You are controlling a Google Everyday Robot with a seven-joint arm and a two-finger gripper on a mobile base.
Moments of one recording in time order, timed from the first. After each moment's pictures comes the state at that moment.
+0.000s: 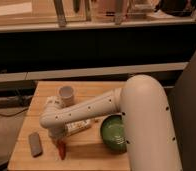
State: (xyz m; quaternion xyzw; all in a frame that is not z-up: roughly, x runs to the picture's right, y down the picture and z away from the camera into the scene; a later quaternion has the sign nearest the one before) arm -0.200 0.290 0.787 -0.21 -0.32 -0.71 0.59
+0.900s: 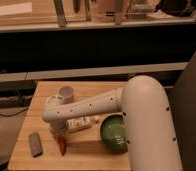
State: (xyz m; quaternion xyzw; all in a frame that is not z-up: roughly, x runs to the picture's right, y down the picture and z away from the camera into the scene) arm -0.198 0.264 0.804 -0.21 -0.32 -0.71 0.59
